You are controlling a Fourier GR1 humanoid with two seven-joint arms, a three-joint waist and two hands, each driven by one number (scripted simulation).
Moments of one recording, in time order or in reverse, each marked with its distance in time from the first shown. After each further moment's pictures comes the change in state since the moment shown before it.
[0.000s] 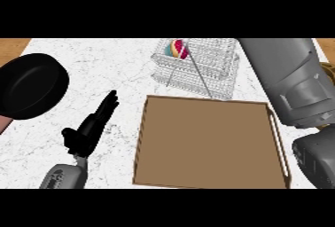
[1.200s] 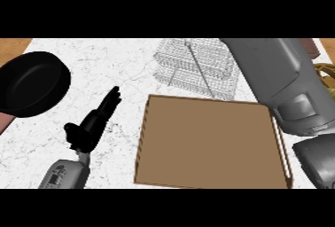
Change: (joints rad) left arm -0.035 0.003 -0.014 0.000 0.015 0.007 0.021; right arm 0.088 -0.007 0.266 -0.193 0.159 0.321 -0.011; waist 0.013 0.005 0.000
